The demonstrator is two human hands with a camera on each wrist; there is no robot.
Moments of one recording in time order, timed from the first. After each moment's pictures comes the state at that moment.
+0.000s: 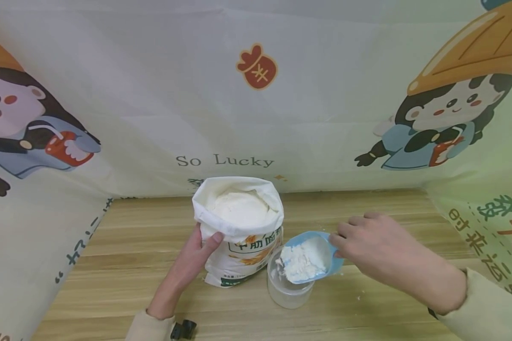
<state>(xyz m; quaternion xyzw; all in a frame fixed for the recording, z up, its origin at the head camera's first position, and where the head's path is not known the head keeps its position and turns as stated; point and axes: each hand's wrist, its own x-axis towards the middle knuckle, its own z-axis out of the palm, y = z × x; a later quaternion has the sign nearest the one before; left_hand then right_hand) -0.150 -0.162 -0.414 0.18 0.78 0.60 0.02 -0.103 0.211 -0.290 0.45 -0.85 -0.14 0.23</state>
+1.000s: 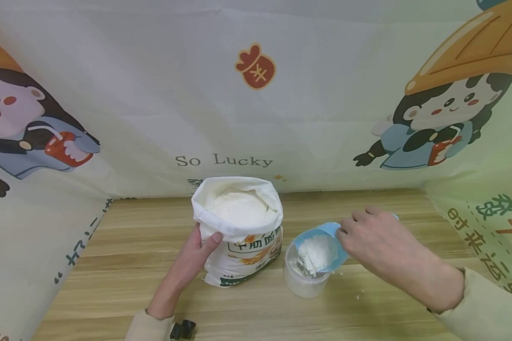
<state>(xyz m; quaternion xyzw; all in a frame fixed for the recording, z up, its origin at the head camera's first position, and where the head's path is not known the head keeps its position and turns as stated) -0.151 -0.162 -0.416 0.18 0.78 0.60 0.01 -0.101 0.209 -0.286 0.41 -0.86 -0.20 0.24</state>
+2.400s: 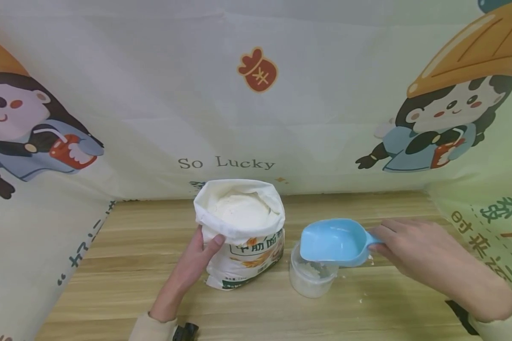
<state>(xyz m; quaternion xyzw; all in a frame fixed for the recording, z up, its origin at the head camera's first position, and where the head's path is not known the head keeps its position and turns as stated) -0.150 -0.162 -0.415 0.18 0.78 0.60 0.01 -0.100 0.269 -0.308 0.32 -0.93 -0.03 0.17</state>
